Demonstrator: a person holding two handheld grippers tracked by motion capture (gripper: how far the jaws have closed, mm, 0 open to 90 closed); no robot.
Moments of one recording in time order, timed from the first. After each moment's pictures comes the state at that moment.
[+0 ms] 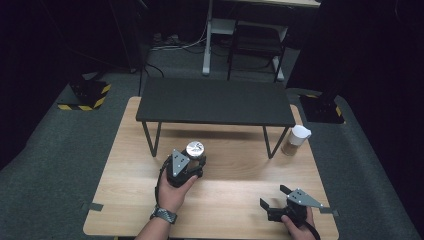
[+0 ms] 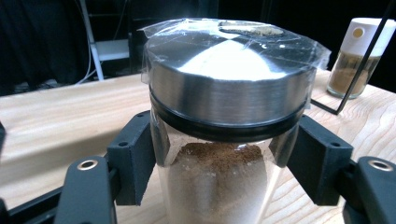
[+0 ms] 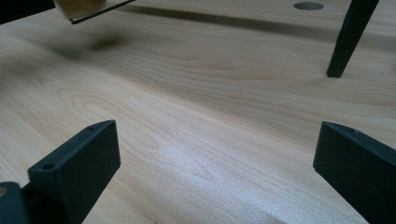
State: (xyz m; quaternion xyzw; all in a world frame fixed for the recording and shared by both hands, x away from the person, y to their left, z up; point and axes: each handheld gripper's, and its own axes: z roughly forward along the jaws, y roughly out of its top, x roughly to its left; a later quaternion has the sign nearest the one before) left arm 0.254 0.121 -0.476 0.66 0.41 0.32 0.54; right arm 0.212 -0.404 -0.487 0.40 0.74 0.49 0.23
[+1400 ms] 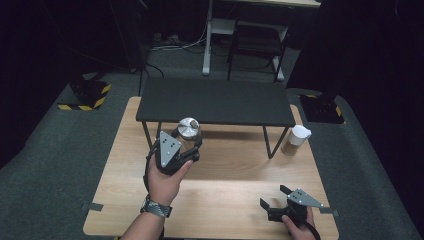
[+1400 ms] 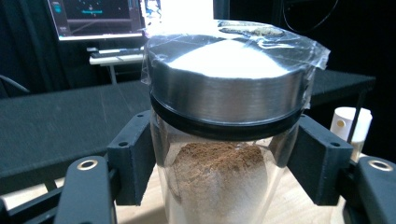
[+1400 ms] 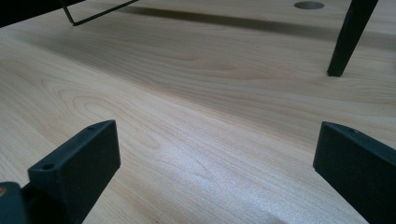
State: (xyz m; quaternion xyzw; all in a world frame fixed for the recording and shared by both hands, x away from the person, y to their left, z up) left arm 0.230 0.127 -0.385 0.61 0.38 0.38 0.58; right arm 0.212 -0.406 -0.487 0.40 0.74 0.49 0.23
